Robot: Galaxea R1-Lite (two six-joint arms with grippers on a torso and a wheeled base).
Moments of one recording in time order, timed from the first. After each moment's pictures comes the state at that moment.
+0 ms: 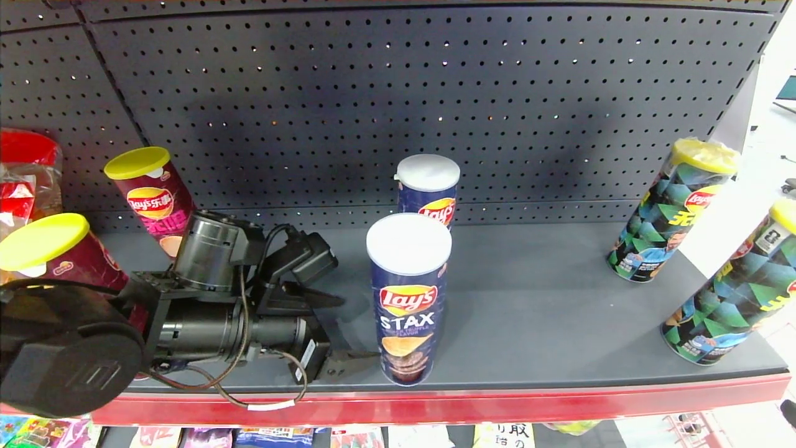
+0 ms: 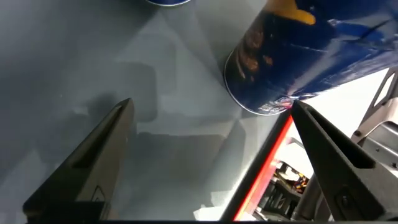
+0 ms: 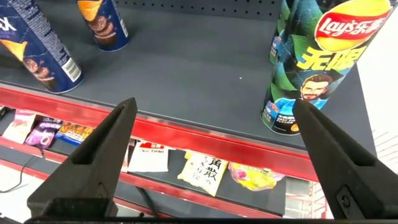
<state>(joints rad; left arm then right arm) -0.53 1.69 -0.73 -0.32 -0.41 0.22 0.21 0.47 -0.34 -0.02 0.07 -0.01</state>
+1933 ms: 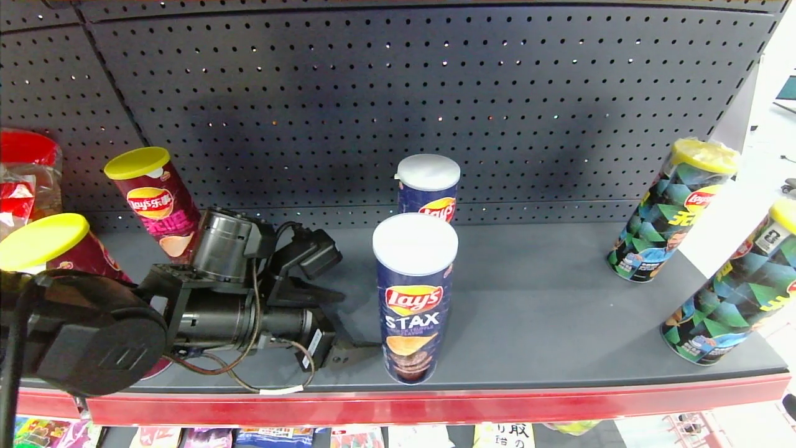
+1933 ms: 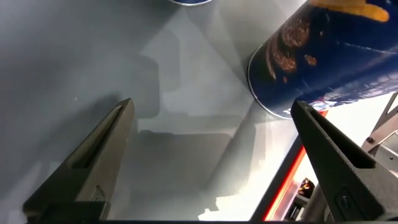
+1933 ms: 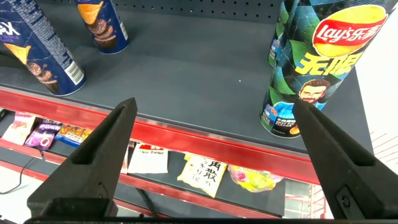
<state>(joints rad) -0.51 1.74 -0.77 -0.32 -0.41 0.22 0.21 0.48 -0.35 -0.02 0.07 -0.01</state>
